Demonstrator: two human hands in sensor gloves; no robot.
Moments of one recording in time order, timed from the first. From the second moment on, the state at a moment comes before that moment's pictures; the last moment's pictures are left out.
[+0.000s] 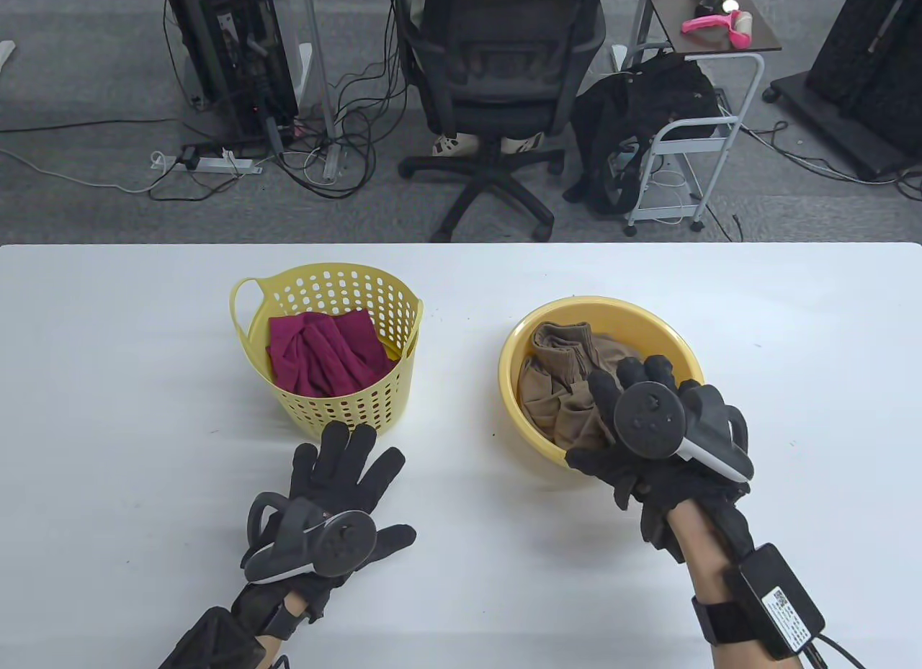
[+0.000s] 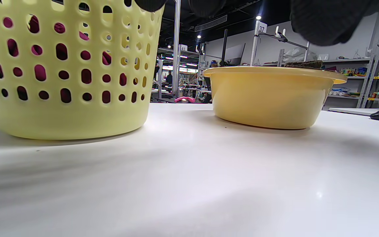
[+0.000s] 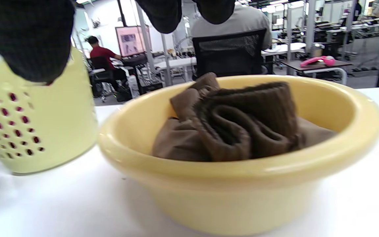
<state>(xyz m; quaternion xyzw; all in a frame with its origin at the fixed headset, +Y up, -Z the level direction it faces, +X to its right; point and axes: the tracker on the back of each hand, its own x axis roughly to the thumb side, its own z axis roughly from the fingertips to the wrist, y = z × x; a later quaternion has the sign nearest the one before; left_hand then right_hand) -0.184 -0.692 -0.255 0.01 -0.27 0.01 0.96 0.181 -0.605 -0.316 0.11 0.04 0.99 0.09</state>
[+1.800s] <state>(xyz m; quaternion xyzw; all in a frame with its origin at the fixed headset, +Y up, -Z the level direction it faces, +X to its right) -0.192 -0.688 -0.256 0.01 -0.26 0.02 0.96 0.184 -0.596 -0.328 0.06 -0.04 0.98 0.17</state>
